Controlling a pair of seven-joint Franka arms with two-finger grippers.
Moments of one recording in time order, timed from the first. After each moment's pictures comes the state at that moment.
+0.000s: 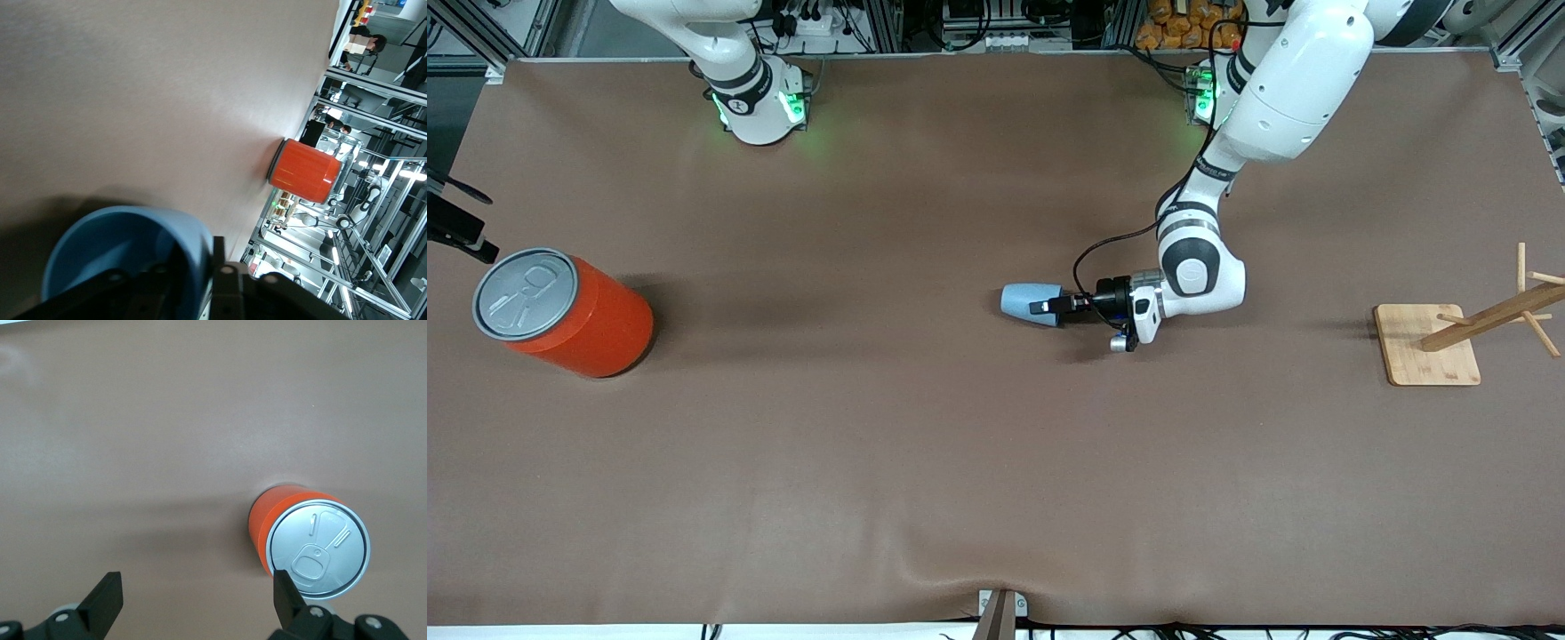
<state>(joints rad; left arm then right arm) -0.34 0.66 -0.15 -2.03 -1.79 2.15 0.76 -0.03 0.01 -0.14 -1.54 0.05 1.63 -0.15</state>
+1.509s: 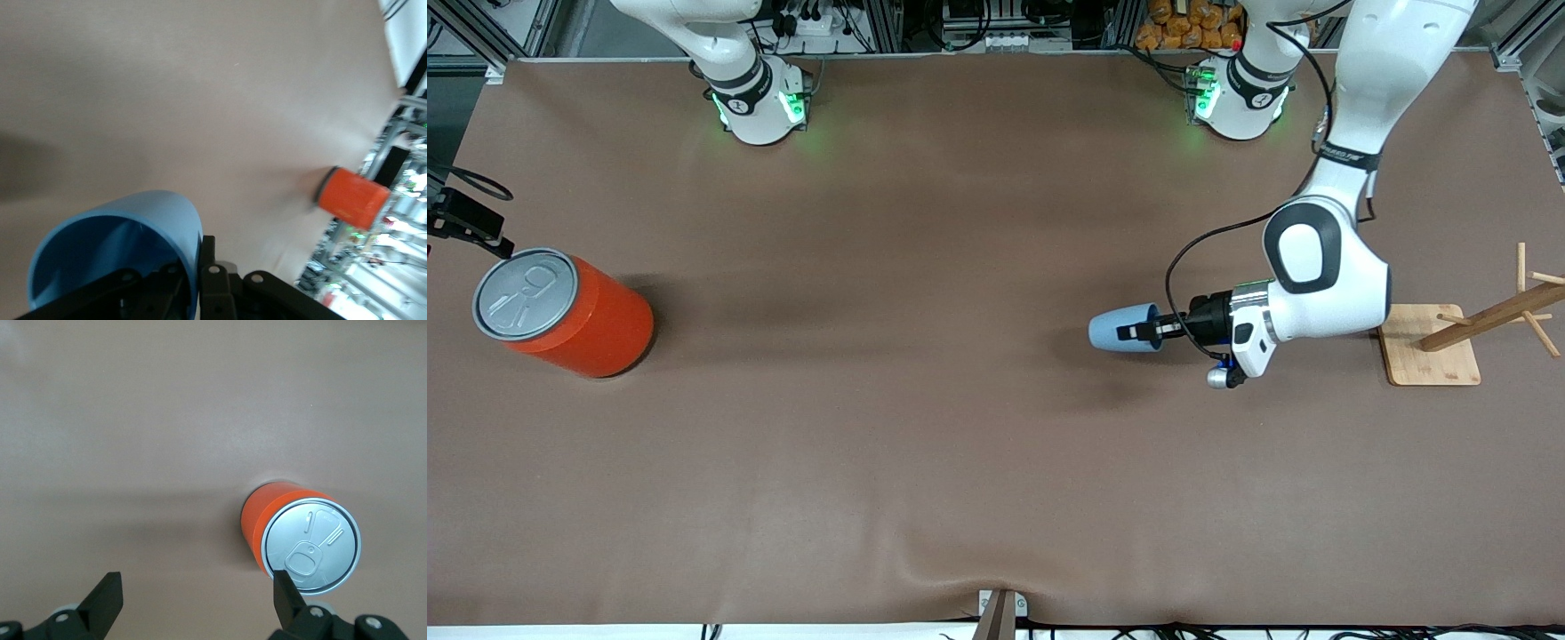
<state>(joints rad) -0.14 0.36 -0.13 -1.95 -1.00 2.14 0.07 -0.05 0.01 -0.07 -1.54 -0.01 1.60 -0.15</state>
